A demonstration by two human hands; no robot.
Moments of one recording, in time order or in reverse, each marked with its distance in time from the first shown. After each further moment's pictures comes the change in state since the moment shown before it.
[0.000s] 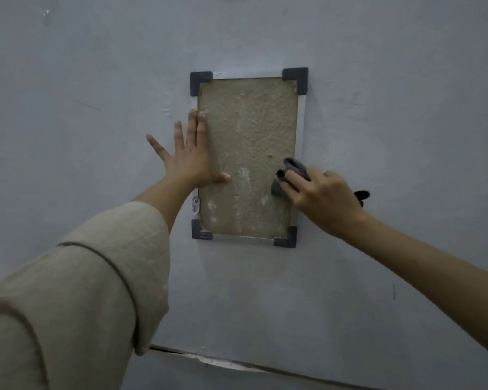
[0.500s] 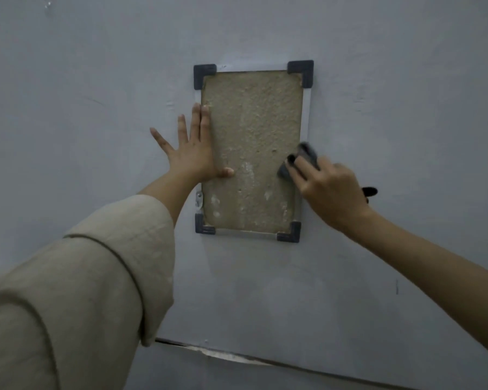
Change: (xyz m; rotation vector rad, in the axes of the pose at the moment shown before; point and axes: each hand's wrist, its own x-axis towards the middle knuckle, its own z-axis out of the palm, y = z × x) left_hand 0.000 0.000 0.000 0.003 0.012 0.008; right_hand 0.003 0.001 0.003 -0.024 0.043 0.112
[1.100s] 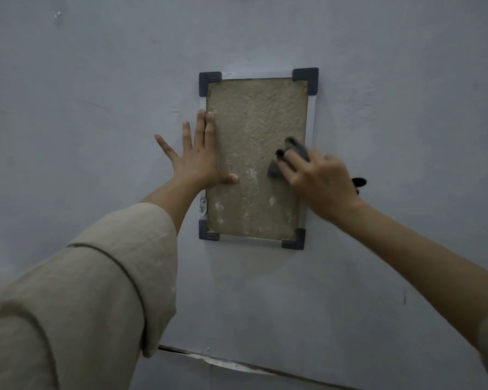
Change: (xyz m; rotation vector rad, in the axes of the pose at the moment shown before) left_hand 0.001 -0.002 0.002 -0.010 0.001 0.003; right_hand 0.030 -0.001 0.003 0.053 0.021 -0.001
